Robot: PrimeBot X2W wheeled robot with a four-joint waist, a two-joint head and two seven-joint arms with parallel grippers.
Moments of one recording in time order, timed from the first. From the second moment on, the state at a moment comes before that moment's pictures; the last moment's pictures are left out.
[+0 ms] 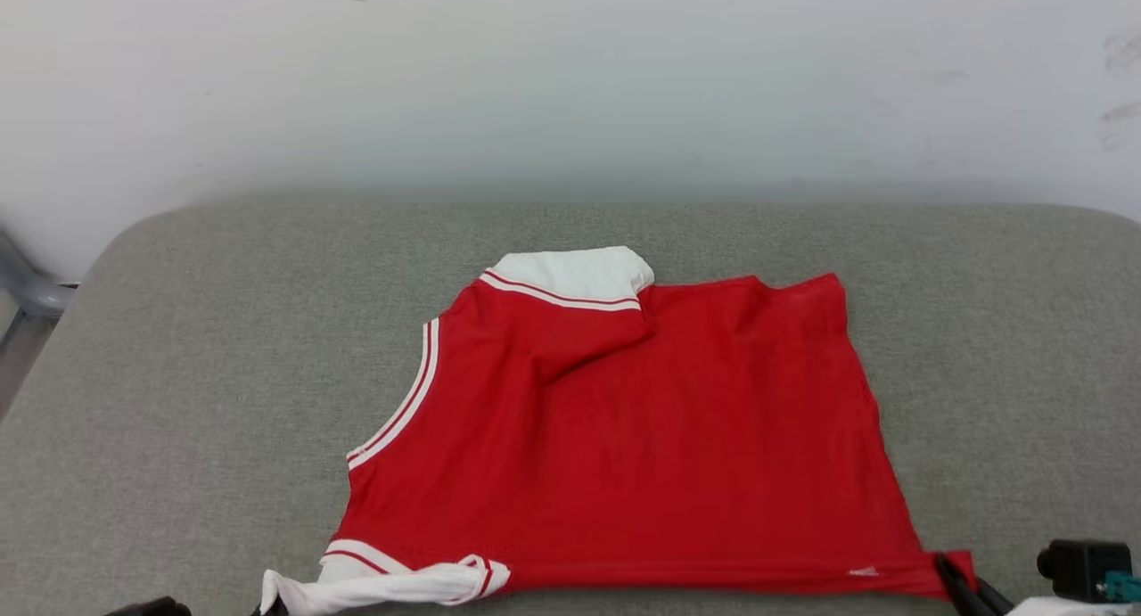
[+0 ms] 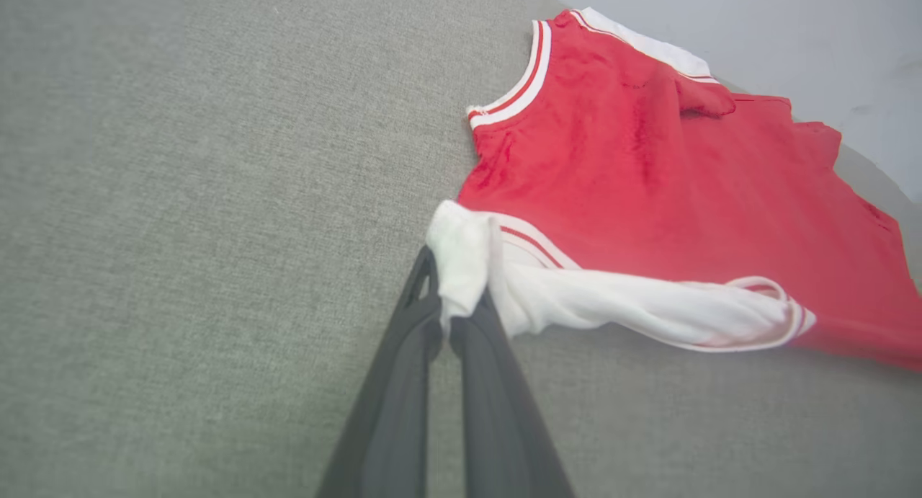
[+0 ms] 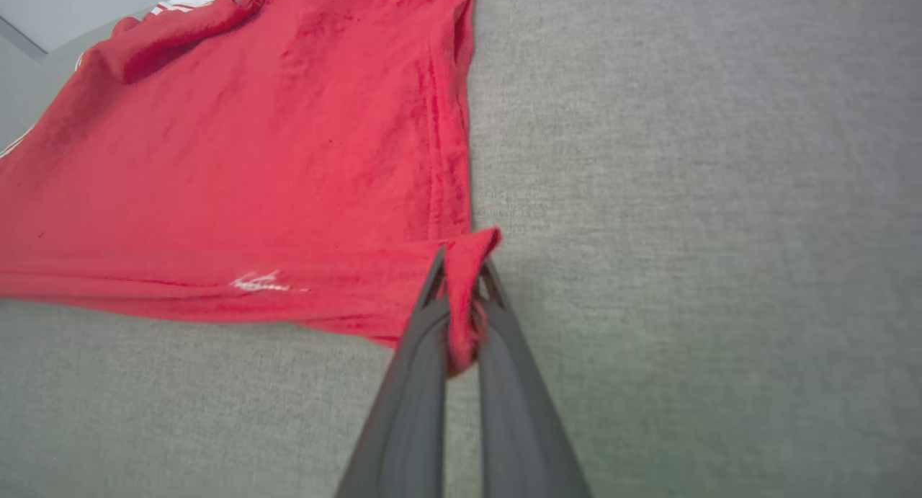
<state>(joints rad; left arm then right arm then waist) 0.16 0.50 -0.30 0.18 -0.88 0.11 -0.13 0.00 -0.35 0.16 0.44 0.57 0.13 0.01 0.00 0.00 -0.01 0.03</state>
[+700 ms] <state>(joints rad) -0.06 0.50 -0.35 0.13 -0.83 0.08 -0.09 0.08 -0.18 -0.06 -0.03 0.34 0.13 0.33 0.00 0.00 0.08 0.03</state>
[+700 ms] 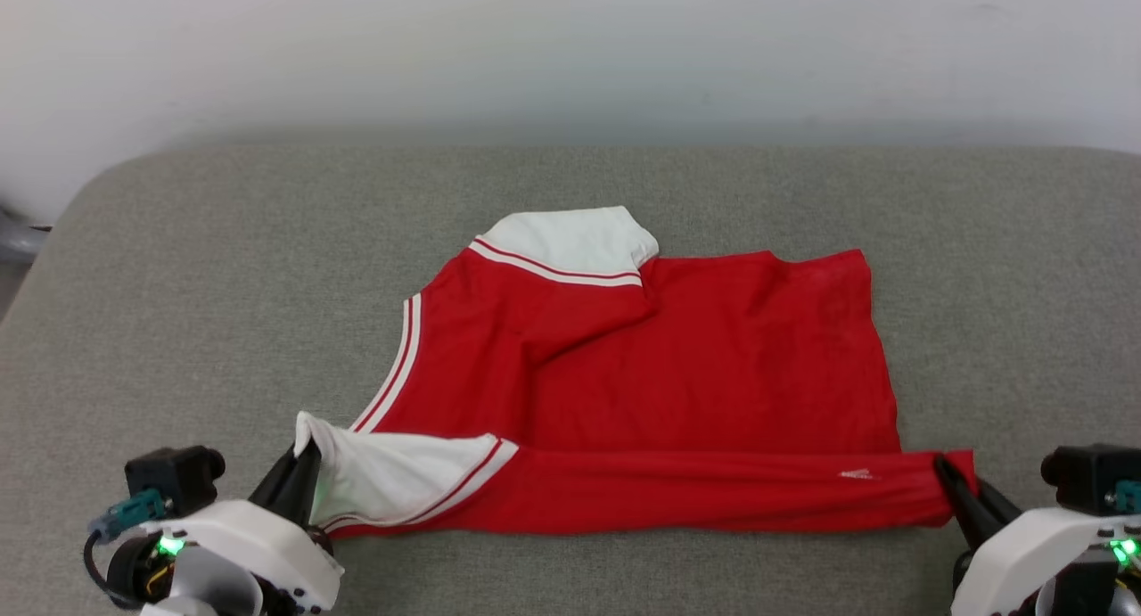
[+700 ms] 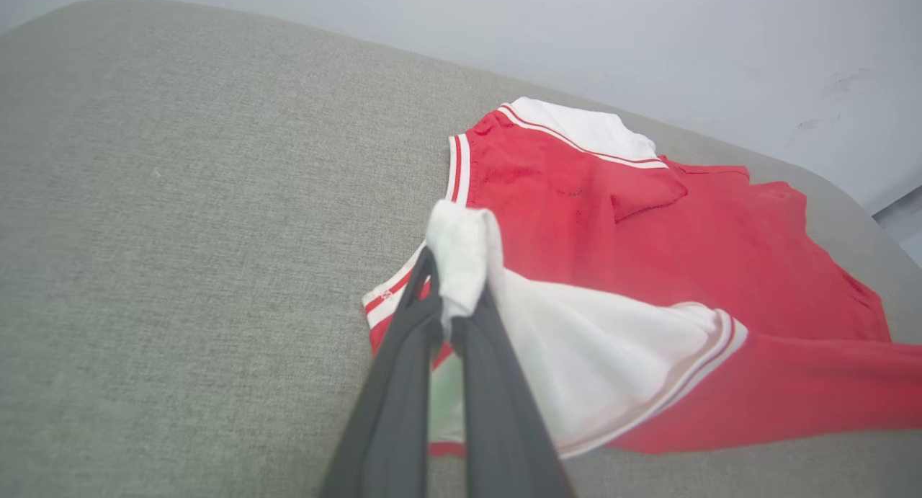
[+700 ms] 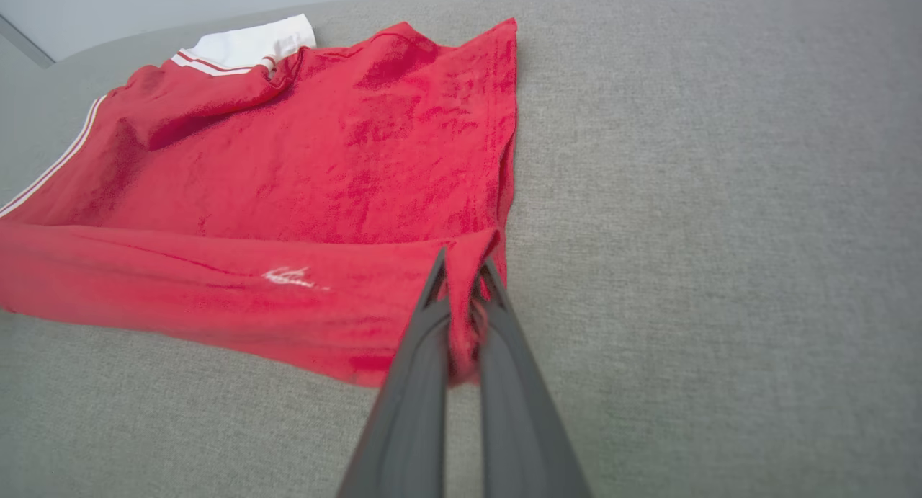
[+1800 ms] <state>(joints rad) -0.40 0.40 -0.40 0.59 -0.81 -0.06 -0.19 -0.21 -0.24 0.12 0.32 0.41 0.13 -0.08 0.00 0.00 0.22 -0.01</state>
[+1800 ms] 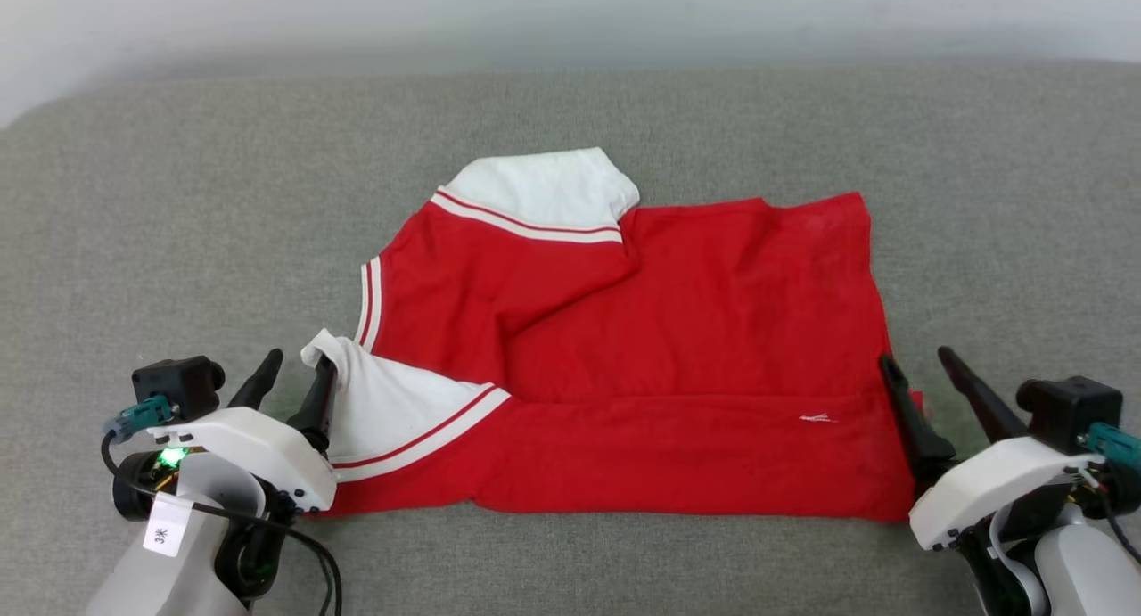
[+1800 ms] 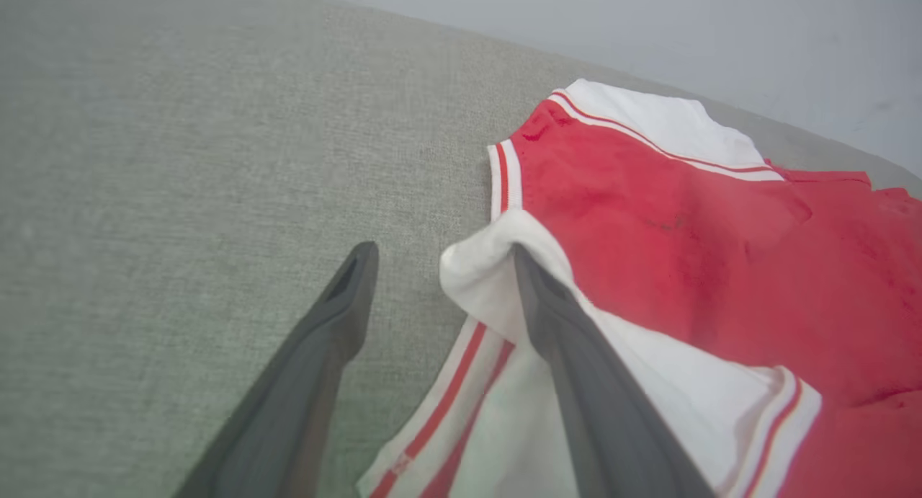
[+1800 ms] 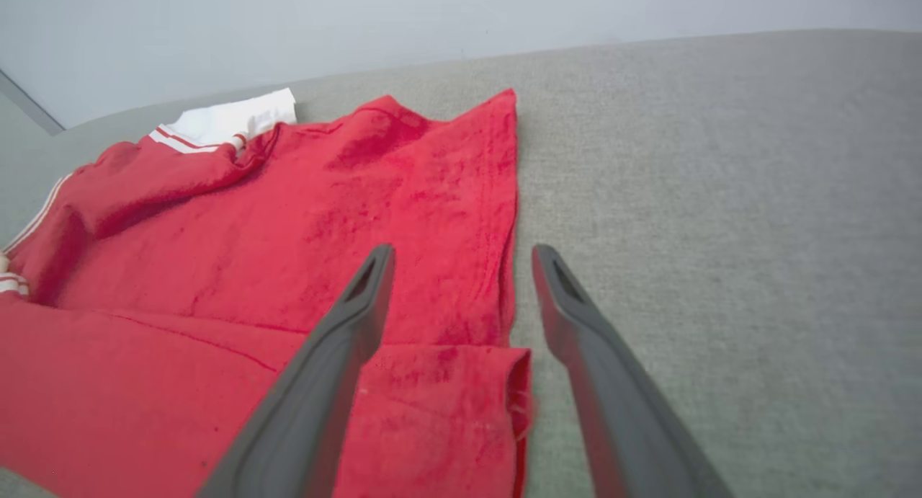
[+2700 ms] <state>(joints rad) -0.31 0.69 -0.40 0.19 -1.03 0.09 0.51 -0.07 -0.12 0.00 0.05 0.27 0.13 -0.09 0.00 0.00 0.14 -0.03</state>
